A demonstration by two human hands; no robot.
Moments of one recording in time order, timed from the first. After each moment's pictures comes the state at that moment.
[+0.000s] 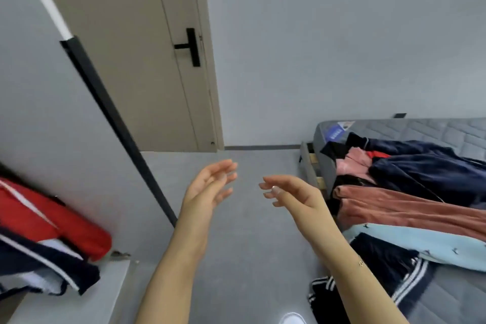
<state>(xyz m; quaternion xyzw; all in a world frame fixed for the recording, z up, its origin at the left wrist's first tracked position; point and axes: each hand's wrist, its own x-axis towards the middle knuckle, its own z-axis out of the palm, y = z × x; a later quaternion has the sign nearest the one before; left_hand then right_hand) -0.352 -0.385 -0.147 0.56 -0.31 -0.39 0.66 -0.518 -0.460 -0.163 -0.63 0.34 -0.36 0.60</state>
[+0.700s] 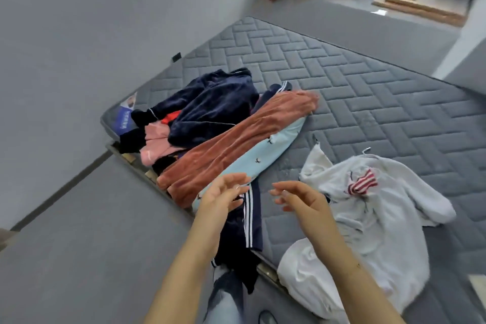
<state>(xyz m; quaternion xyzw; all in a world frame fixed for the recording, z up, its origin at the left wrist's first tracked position) -0.789 -0.618 -0.251 0.46 -0.50 -0.68 0.27 -0.943 -0.526 -0.272 -0.28 0.65 -0.56 0.42</state>
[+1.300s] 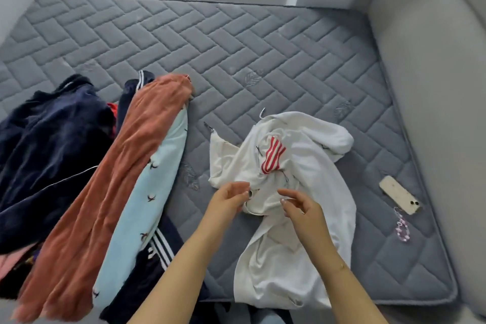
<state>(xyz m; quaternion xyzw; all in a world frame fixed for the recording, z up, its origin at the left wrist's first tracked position) -1.085 -0.632 -0.413 0.36 -0.57 -0.73 -0.09 -1.129 -0.460 -0.396 0.04 0.78 -0.57 0.25</state>
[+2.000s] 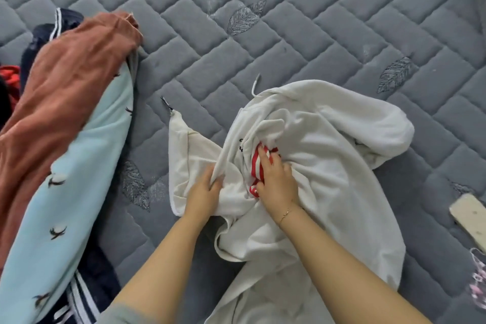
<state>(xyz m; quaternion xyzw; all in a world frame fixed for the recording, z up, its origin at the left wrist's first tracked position) -1.232 -0.655 -0.722 0.40 -0.78 -0.46 -0.11 -1.330 -0.509 -0.690 -0.21 0.93 -0.13 0.26</state>
